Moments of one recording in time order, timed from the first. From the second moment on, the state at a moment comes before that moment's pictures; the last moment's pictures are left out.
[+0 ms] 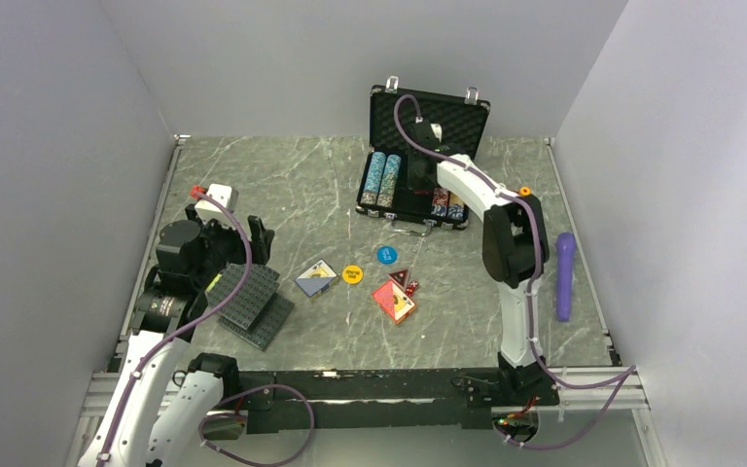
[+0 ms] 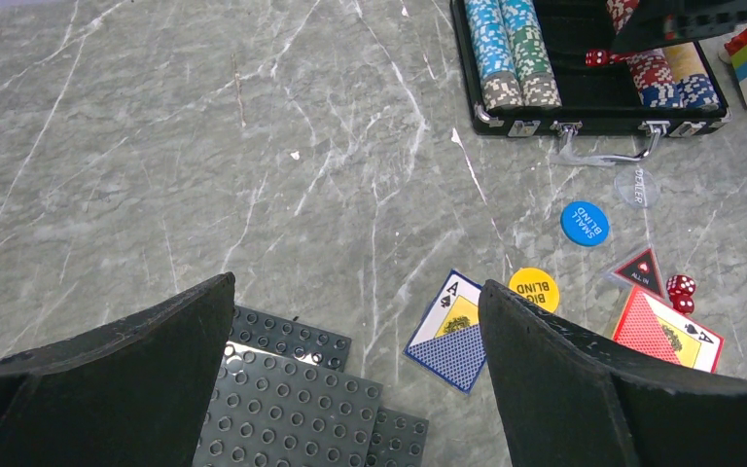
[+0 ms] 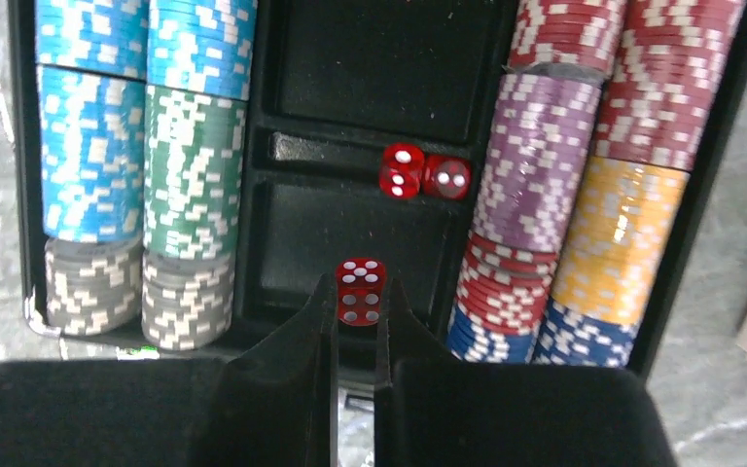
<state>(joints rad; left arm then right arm) -0.17 0.65 0.77 -0.41 0.11 -0.07 0.40 2.10 1.78 -0.62 0.25 0.38</state>
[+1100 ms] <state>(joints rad) -0.17 0.66 0.77 -0.41 0.11 -0.07 0.42 2.35 1.98 -0.53 0.29 0.51</state>
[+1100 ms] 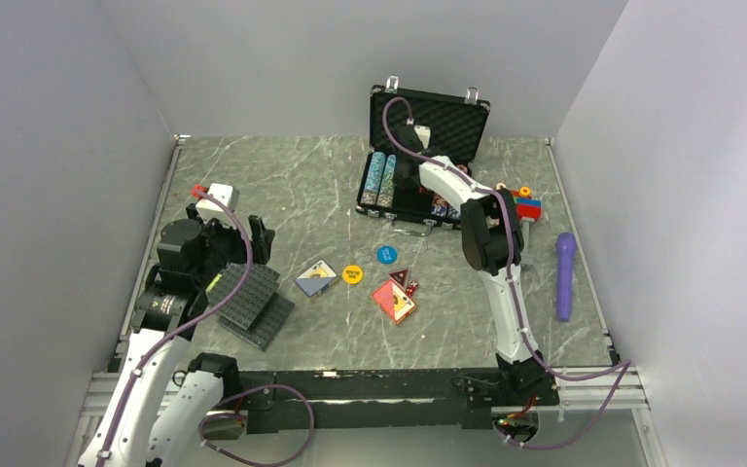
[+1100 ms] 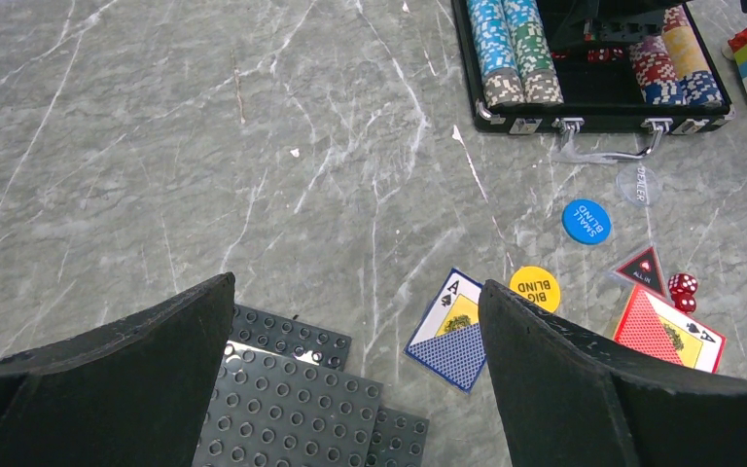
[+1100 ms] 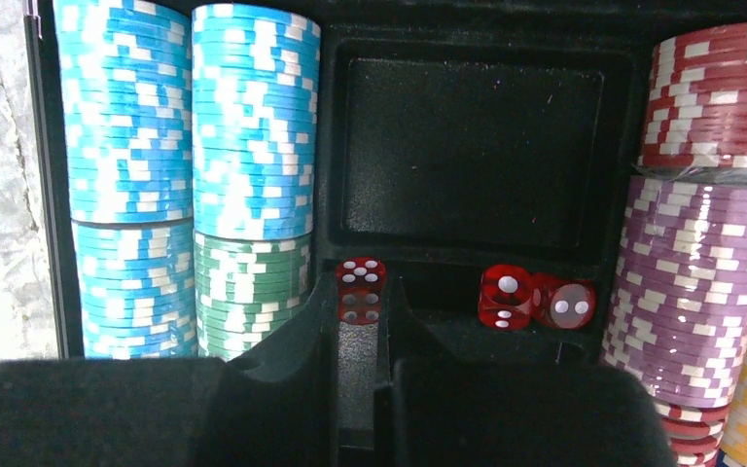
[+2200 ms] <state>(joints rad) -0.17 0.66 0.77 -0.41 0.11 -0.07 0.41 2.37 1.96 -0.50 0.24 0.59</state>
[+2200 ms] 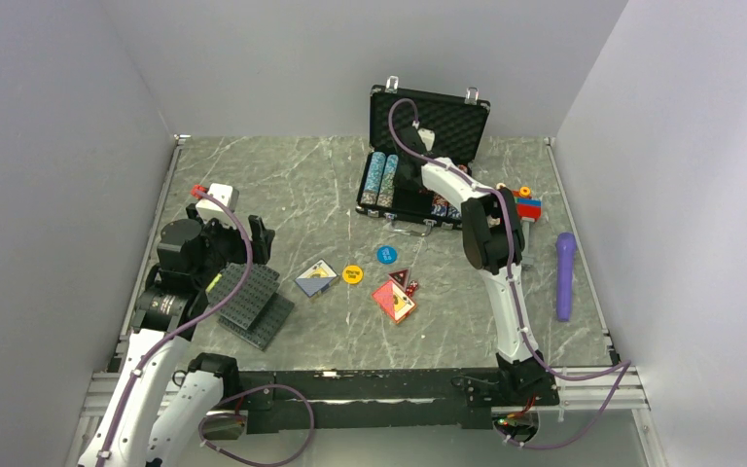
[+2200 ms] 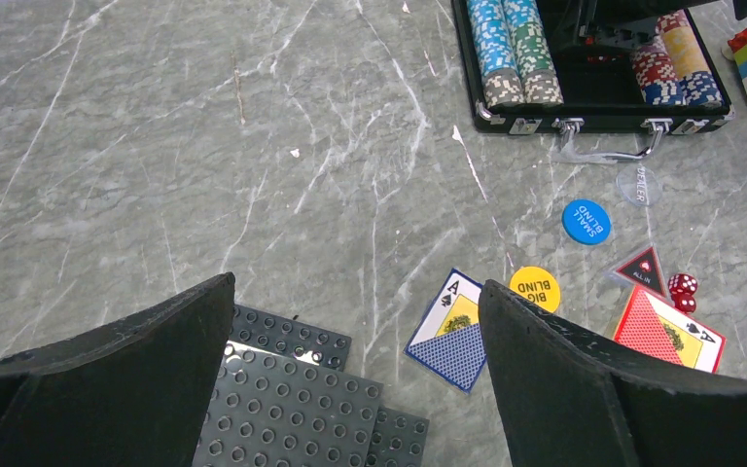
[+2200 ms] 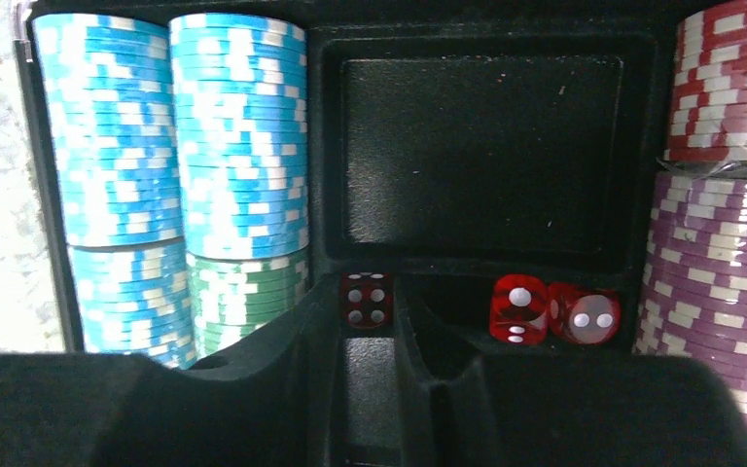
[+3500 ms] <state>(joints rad) -0.17 0.67 0.77 -0.40 0.11 -0.07 0.39 2.22 1.74 -0.31 0.17 0.46</state>
